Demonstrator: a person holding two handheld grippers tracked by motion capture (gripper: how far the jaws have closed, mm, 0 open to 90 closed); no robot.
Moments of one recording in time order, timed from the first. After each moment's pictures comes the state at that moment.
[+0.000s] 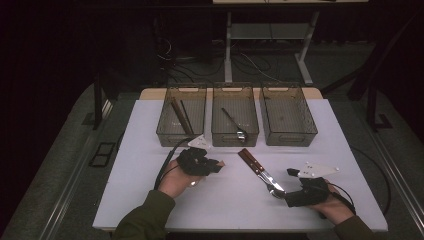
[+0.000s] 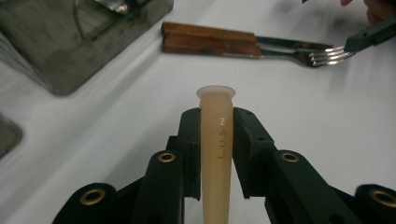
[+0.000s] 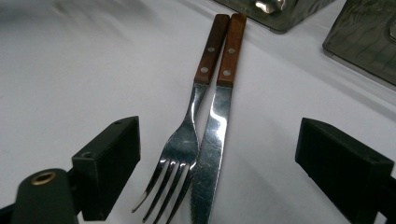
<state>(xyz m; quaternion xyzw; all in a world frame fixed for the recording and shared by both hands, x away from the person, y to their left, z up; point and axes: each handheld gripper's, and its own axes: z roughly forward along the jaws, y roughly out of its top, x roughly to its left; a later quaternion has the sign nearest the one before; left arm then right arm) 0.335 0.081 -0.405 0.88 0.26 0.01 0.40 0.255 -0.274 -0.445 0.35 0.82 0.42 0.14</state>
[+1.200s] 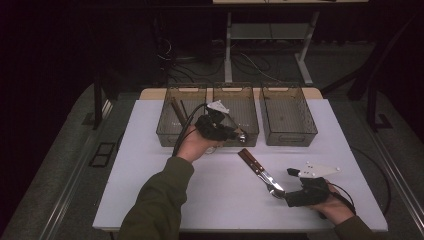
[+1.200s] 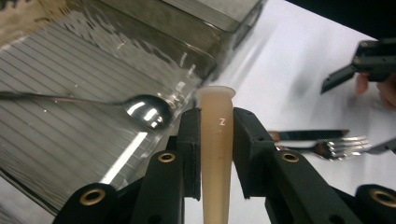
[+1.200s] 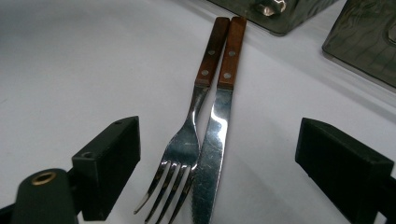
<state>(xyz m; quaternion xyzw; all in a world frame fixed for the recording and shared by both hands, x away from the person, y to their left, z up) 0.410 0.033 -0.354 0.87 0.25 0.03 0.42 0.255 -0.275 -0.444 0.35 0.82 0.43 0.14</state>
